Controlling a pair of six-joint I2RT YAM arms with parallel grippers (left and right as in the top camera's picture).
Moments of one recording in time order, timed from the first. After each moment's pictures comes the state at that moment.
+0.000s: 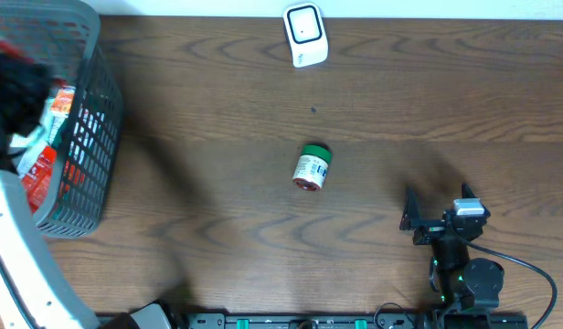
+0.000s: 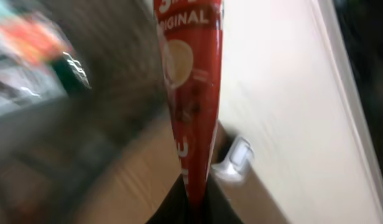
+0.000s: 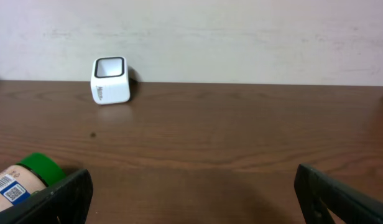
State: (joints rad) left arm 0.51 1.41 1.65 -0.92 0.54 -0.65; right arm -0.01 0.01 0.01 -0.06 -0.07 0.02
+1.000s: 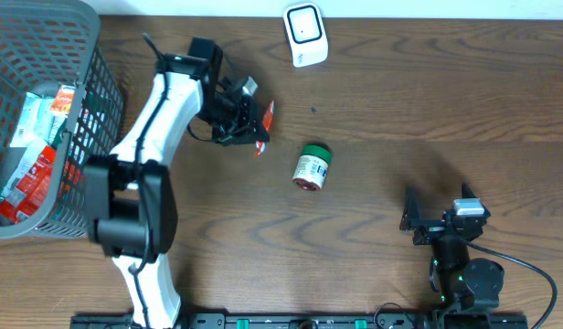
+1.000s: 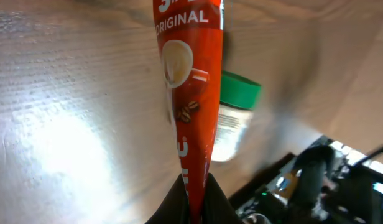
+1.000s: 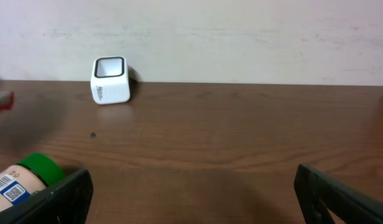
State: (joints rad) left arm -0.19 2.04 1.65 -1.15 0.72 -0.21; right arm -0.01 0.01 0.01 -0.07 -0.07 0.02
